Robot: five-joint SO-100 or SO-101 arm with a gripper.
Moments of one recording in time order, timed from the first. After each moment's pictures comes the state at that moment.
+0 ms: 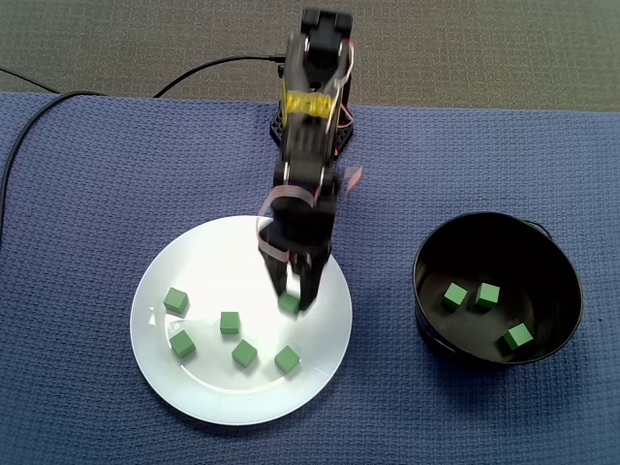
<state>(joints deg) 6.0 103.5 106.3 51.9 -47.8</state>
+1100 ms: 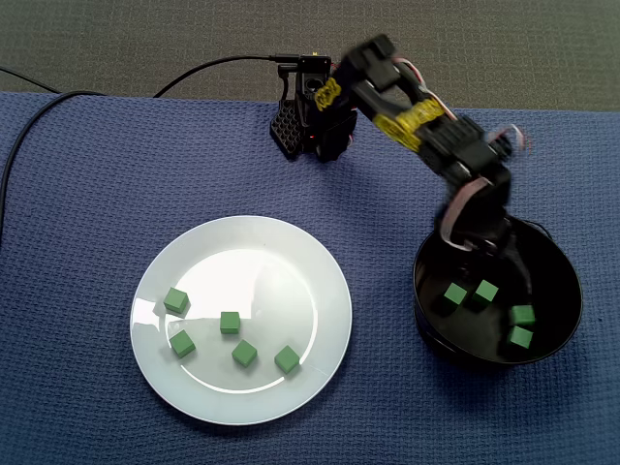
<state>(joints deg) -34.2 77.1 65.4 71.8 -10.9</state>
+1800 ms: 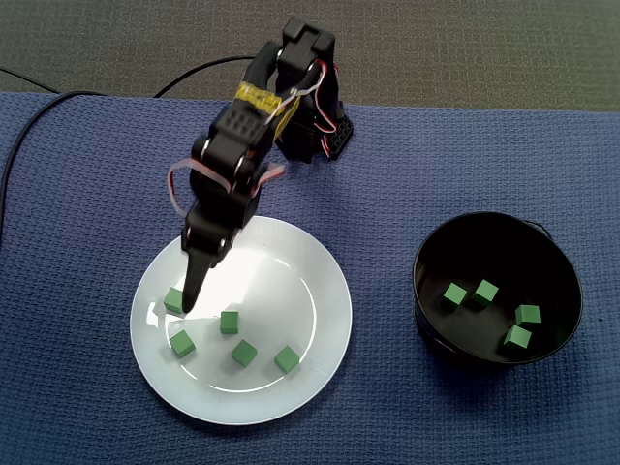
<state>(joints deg) 26.8 80.5 78.8 72.2 -0.3</state>
